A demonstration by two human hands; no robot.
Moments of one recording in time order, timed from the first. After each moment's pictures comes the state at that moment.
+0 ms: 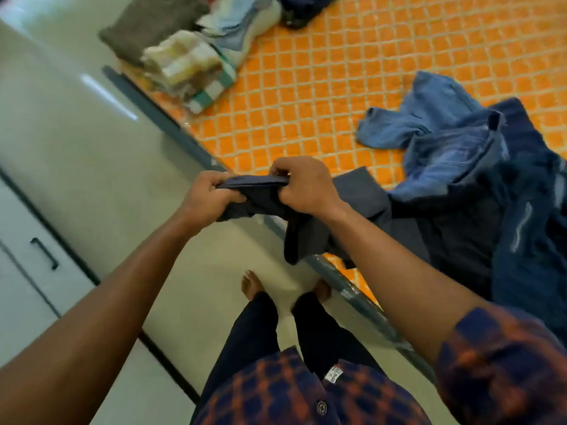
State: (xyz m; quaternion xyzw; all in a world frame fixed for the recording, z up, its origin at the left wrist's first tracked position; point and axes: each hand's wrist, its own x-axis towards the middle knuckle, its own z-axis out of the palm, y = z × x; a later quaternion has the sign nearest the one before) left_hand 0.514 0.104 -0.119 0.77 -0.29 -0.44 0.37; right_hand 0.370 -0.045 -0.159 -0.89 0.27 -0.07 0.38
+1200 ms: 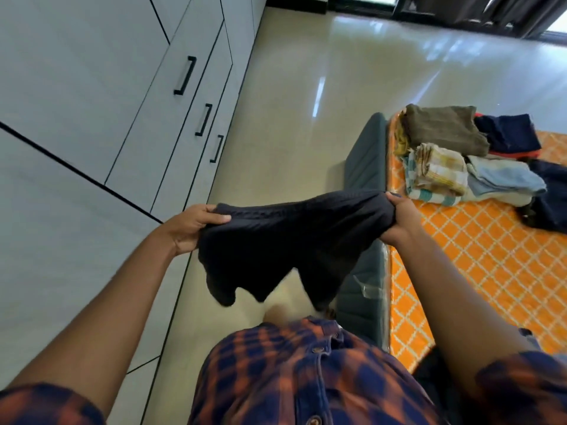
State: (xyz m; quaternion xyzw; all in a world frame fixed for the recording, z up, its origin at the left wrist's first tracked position) left_hand 0.572 0.526 -0.067 0.62 0.21 -0.34 0.67; right_hand 0.607 0.134 -0.075 -0.45 0.43 0.15 0.77
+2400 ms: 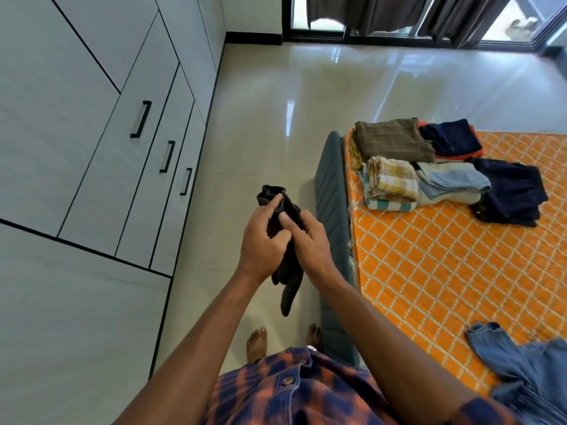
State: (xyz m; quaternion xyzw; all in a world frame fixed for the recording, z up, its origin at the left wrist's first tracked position) left_hand 0.564 0.294 -0.015 0.78 0.03 -0.06 0.62; right_hand 0.560 0.184 -0.030 -0.71 0.07 0.04 0.70
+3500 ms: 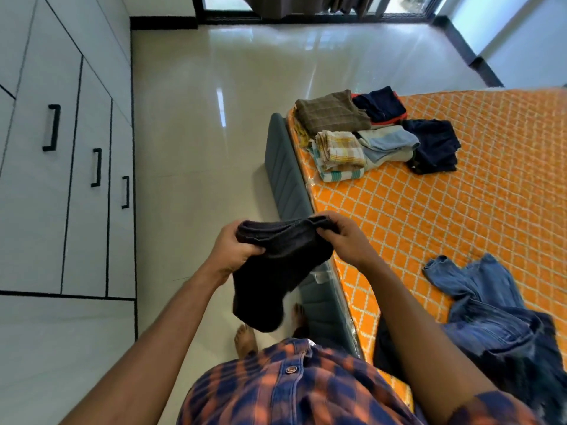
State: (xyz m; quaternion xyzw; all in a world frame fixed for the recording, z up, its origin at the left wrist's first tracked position) left_hand 0.580 0.338 -0.077 0.71 -0.01 -0.29 0.64; right_hand 0.511 0.084 -0.058 -0.82 0.12 0.07 0.56
